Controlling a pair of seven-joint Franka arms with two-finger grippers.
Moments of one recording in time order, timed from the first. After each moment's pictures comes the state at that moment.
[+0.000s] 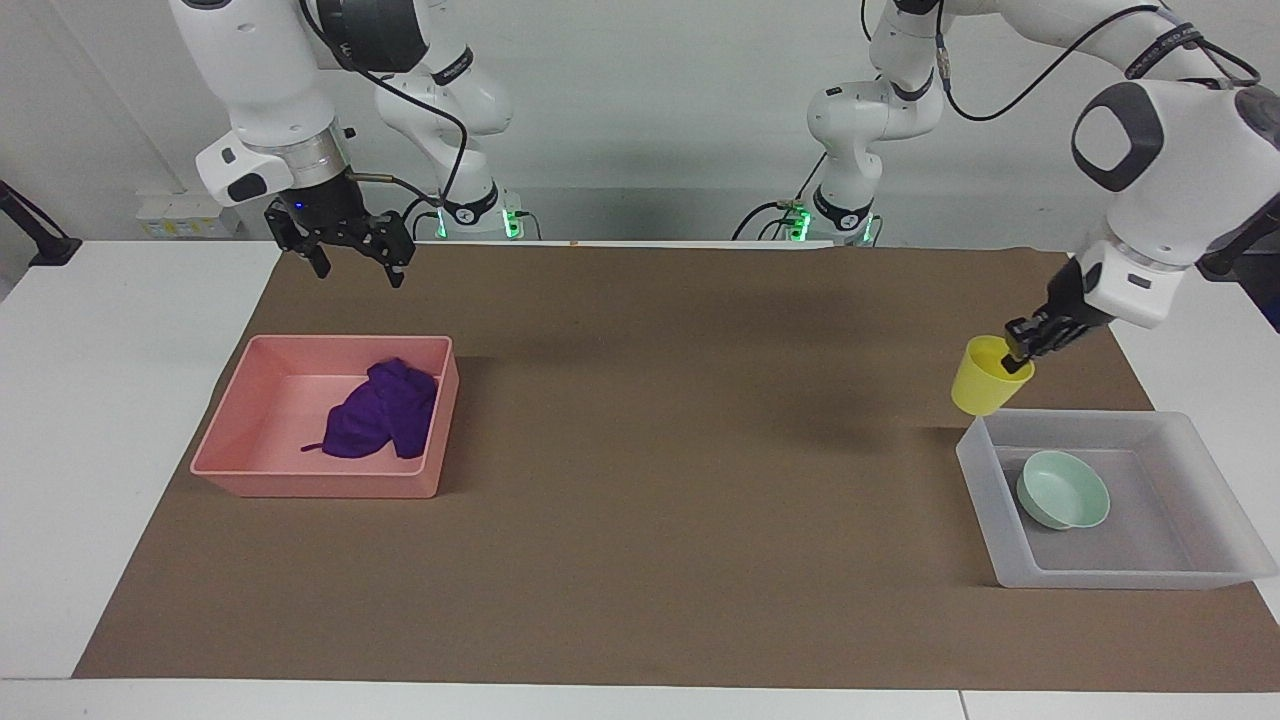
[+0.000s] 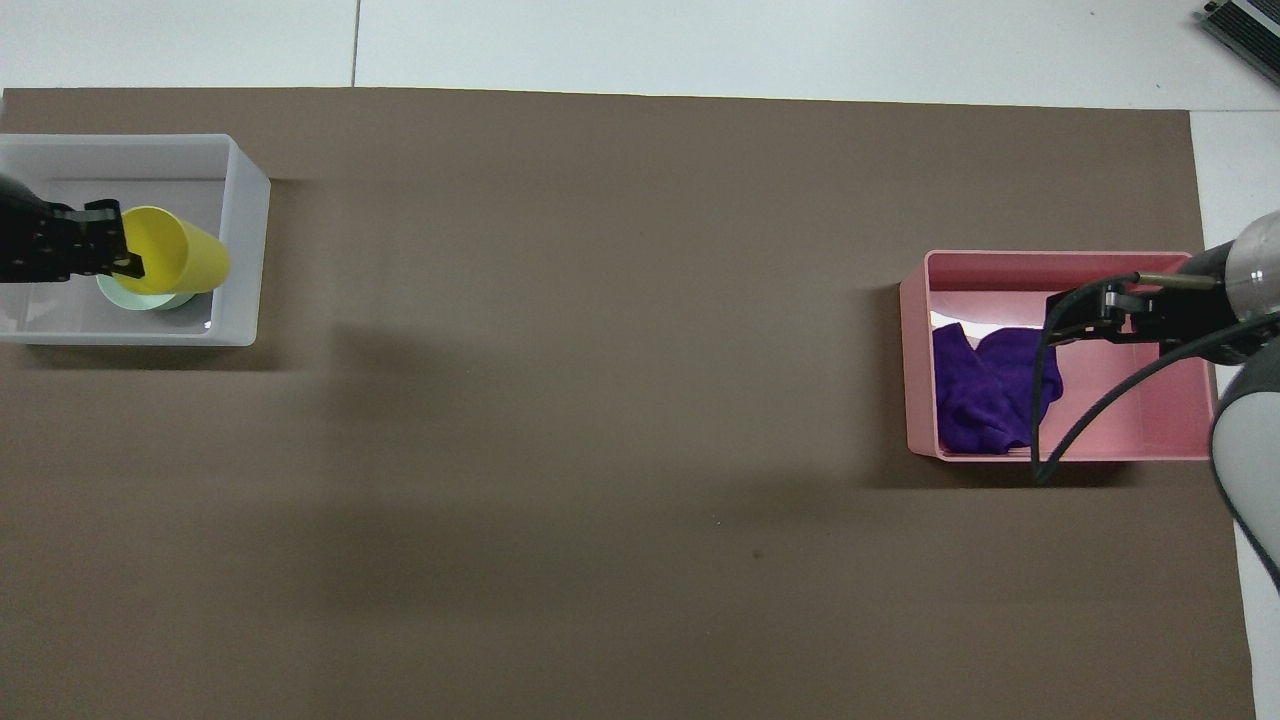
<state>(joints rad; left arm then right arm) 0.14 0.20 -0.06 -1.52 -0.12 1.75 -0.18 -0.07 -0.04 0.12 -1.65 -0.02 1.61 0.21</state>
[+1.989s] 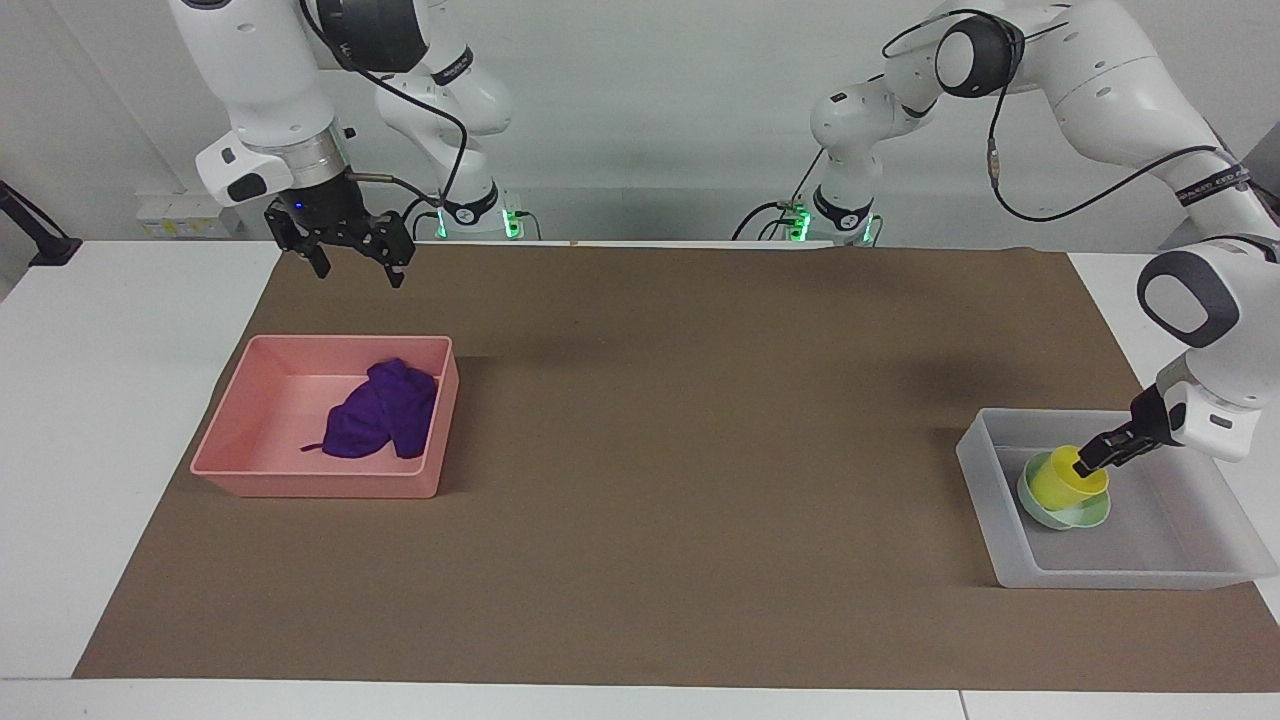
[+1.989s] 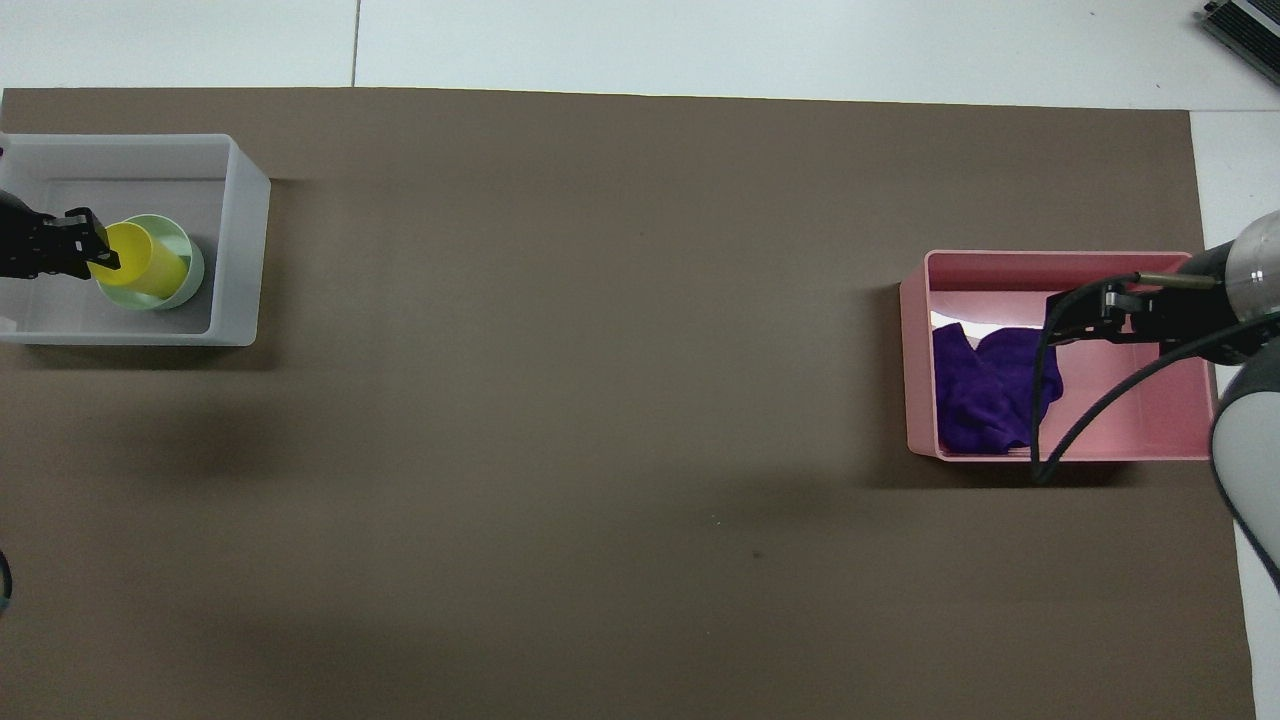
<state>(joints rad) 0.29 0.50 -0.10 -1.42 -0.03 1.97 0.00 -0.07 -0.04 0.12 -1.65 -0.02 1.61 0.21</state>
